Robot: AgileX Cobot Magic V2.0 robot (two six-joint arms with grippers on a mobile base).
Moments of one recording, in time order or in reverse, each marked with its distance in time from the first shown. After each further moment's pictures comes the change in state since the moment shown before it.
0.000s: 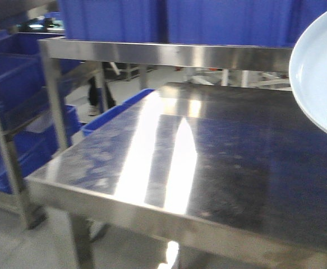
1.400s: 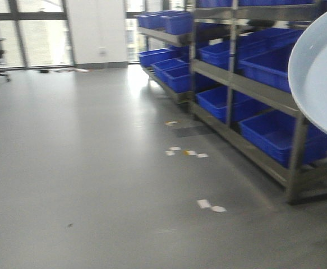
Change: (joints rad) left arm 0.000 0.000 0.000 0.000 0.000 0.000; right arm 0.000 0.000 0.000 0.001 0.000 0.000
